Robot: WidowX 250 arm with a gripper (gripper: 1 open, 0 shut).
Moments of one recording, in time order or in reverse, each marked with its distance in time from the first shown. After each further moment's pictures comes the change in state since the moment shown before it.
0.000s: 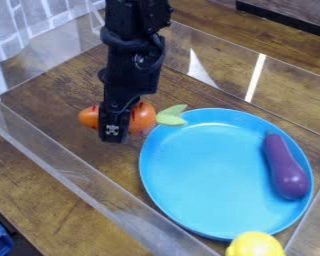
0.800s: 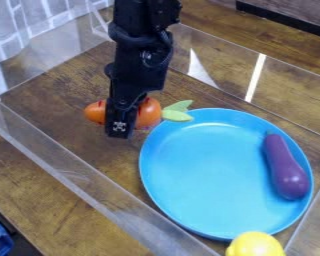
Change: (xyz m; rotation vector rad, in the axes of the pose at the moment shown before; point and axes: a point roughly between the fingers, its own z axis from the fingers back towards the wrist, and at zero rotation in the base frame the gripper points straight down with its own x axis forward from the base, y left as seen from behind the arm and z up) arm 0.006 0.001 0.003 0.025 0.016 -0.004
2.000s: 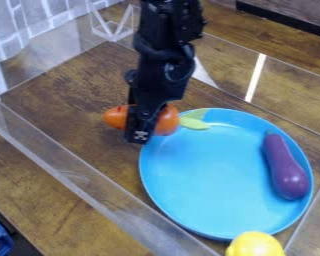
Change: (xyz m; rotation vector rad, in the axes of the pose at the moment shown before) arm 0.022 0.002 -0.005 0.046 0.015 -0.011
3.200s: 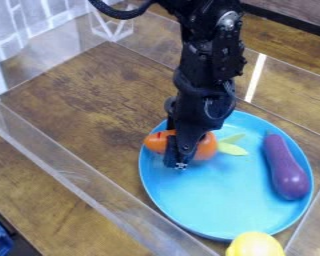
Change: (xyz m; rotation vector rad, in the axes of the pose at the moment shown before) arm 0.042 -0.004 -0.021 0.061 -0.090 -0.034
